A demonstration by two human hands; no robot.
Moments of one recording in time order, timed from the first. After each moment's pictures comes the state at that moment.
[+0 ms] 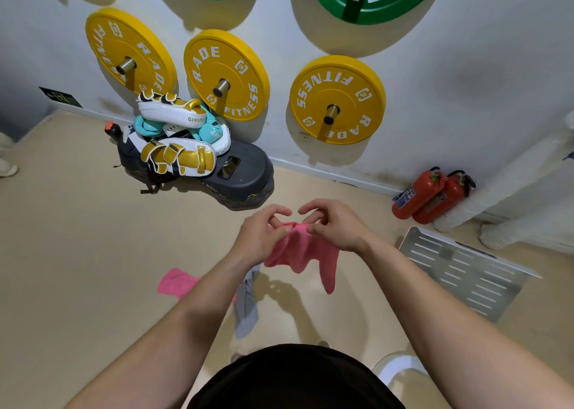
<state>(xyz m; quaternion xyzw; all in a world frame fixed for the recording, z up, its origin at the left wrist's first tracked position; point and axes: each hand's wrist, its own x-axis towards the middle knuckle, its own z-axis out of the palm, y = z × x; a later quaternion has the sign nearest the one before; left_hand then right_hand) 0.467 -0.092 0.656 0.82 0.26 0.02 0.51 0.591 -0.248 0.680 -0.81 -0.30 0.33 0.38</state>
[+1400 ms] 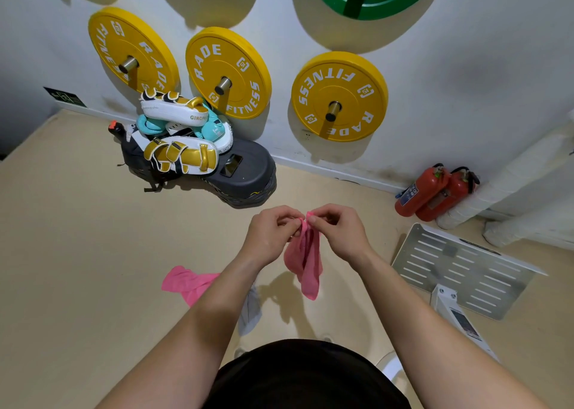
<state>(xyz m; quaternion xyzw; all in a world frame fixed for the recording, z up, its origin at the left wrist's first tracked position) 0.467 -0.114 0.662 0.77 0.26 0.05 0.58 0.568 -0.256 0.649 -0.78 -0.17 0.24 0.55</state>
